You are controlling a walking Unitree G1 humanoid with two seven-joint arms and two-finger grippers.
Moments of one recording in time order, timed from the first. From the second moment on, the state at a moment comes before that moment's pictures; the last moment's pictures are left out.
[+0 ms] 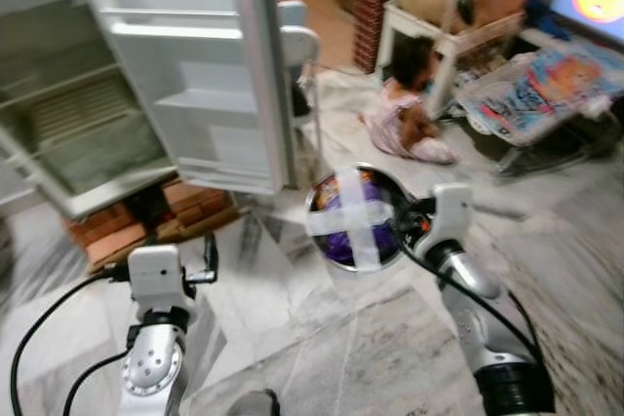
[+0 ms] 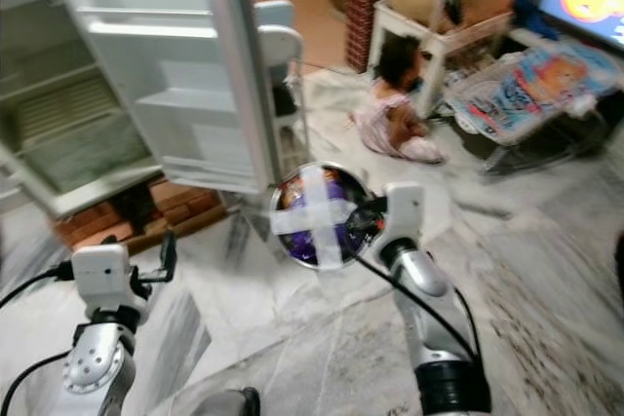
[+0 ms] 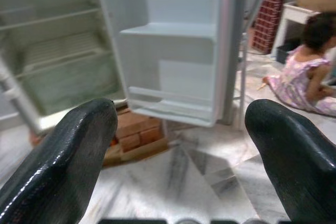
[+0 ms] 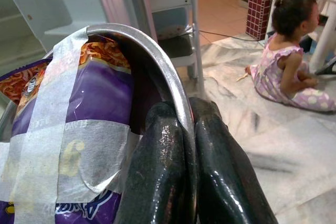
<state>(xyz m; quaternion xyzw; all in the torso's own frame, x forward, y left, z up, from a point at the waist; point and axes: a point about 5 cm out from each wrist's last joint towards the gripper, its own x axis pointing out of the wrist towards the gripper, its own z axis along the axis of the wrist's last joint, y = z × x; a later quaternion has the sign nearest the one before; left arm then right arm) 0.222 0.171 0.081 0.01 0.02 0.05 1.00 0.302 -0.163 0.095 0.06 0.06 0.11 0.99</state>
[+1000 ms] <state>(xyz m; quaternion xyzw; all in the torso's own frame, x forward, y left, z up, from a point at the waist) 0.225 0.178 0.085 0.02 0.02 0.05 1.00 0.304 -0.144 0.098 0.09 0.05 0.14 0.98</state>
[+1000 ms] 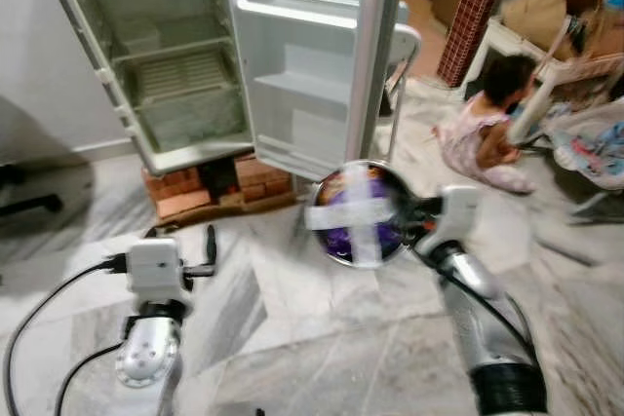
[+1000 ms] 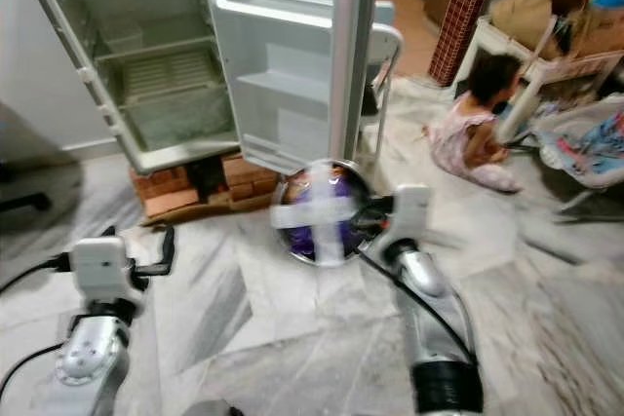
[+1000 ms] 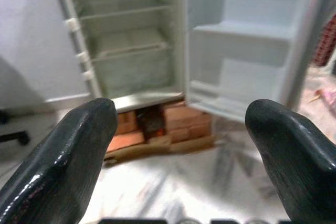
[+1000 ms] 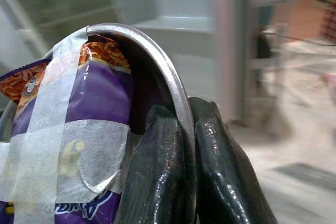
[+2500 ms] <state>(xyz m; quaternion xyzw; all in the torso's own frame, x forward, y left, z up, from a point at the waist) 0.234 0.169 0.085 0.03 0.02 0.00 1.00 0.305 -0.147 0.099 0.08 0.04 0.12 0.99</state>
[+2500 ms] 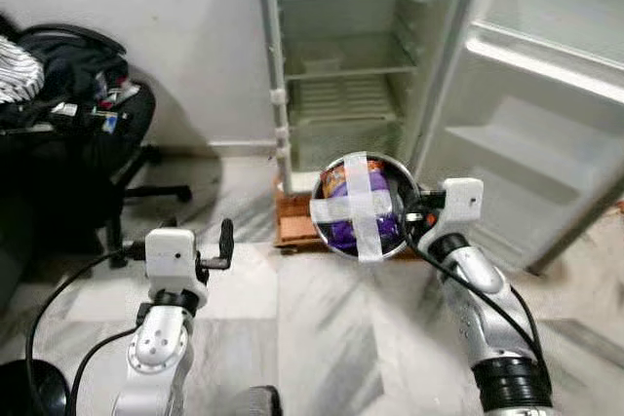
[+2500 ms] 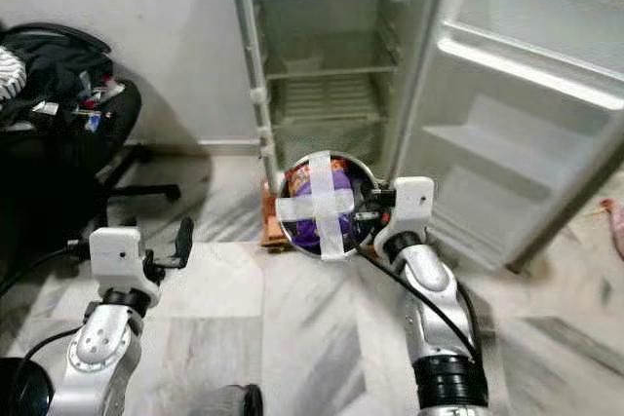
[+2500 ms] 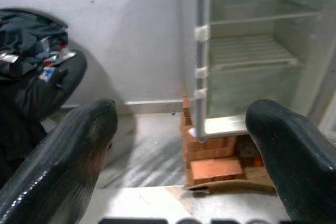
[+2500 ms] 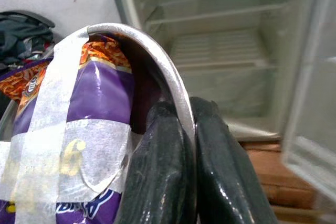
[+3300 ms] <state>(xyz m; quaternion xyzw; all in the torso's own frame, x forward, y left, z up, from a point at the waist) 0.234 0.174 0.085 0.04 0.02 0.01 1.00 0.306 -0.146 0.087 0.07 0.07 0.09 0.99</state>
